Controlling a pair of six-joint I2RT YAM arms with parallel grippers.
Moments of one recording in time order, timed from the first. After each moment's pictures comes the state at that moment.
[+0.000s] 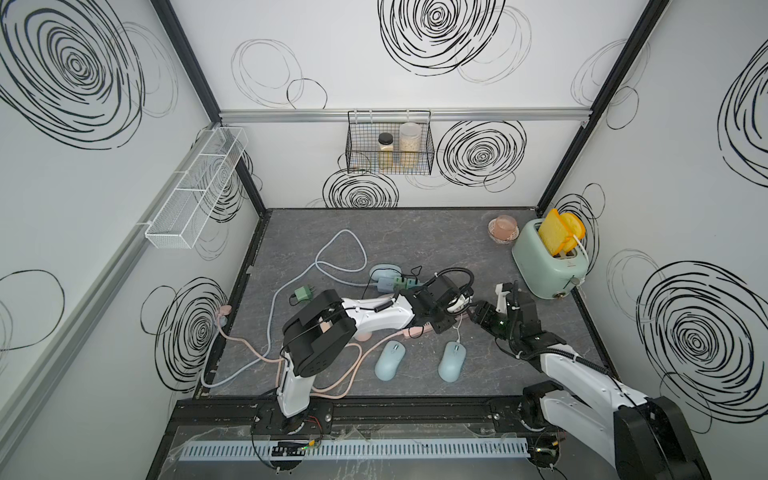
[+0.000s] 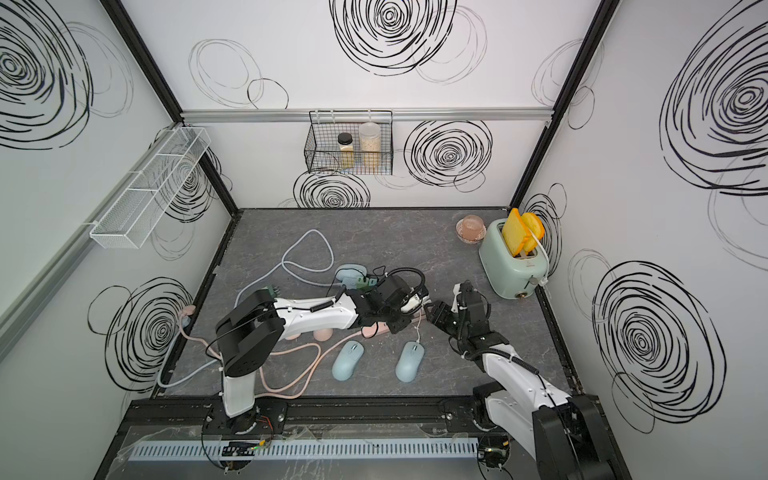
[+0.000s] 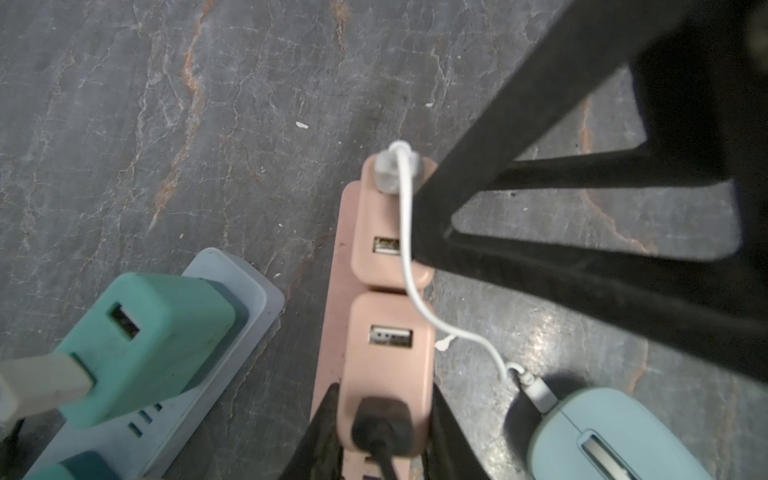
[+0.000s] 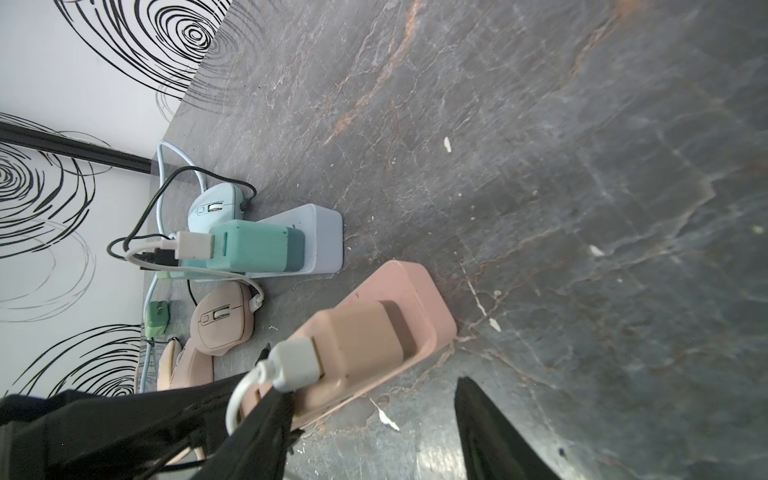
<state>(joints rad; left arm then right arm) -0.98 1.95 1.29 -0.23 0.04 0.11 0.28 0.98 0.28 0.01 -0.23 0.82</state>
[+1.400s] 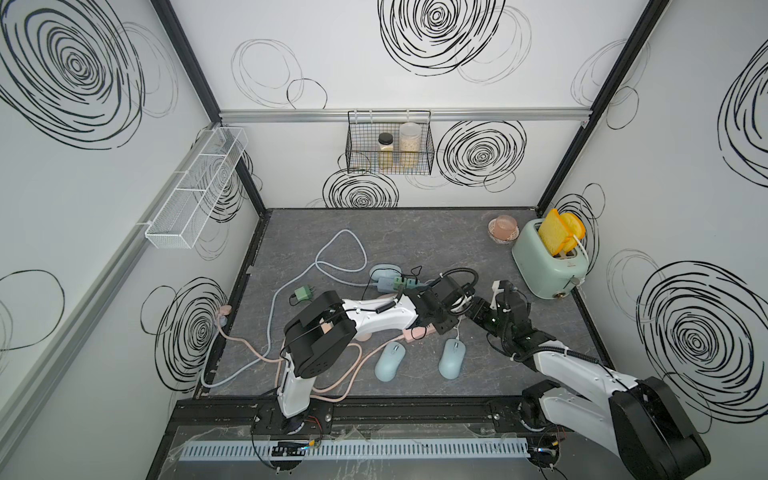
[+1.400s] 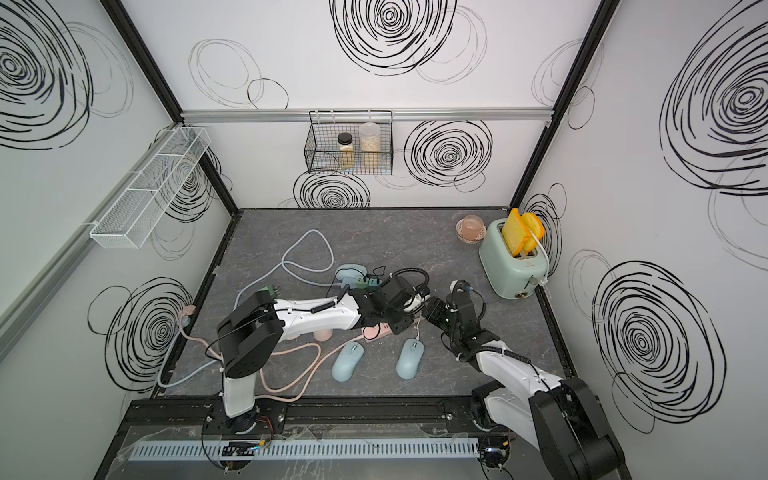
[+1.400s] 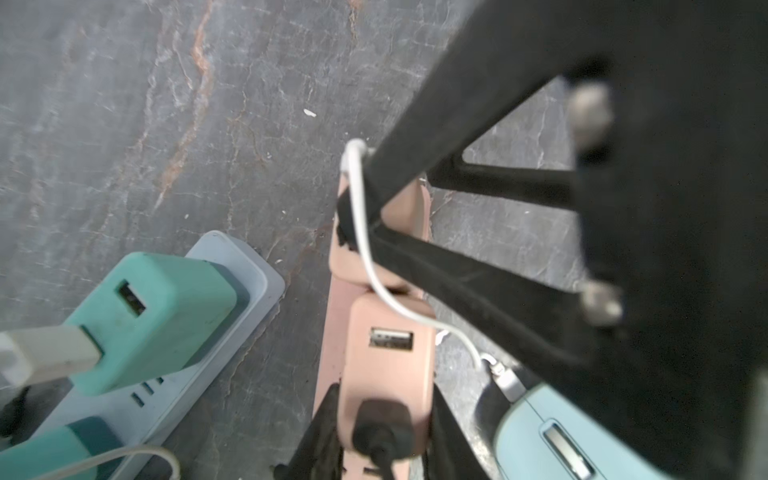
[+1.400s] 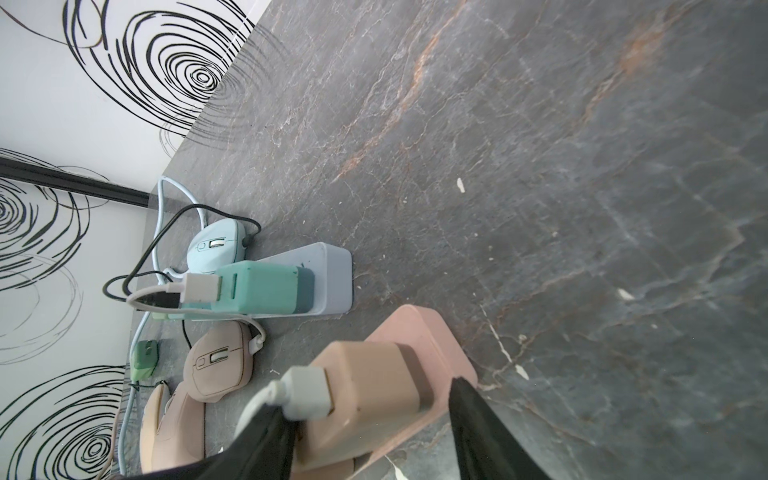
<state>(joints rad) -0.98 1.95 1.36 -0.33 0.03 0.01 0.40 1.08 0.27 0.15 -0.06 0.89</state>
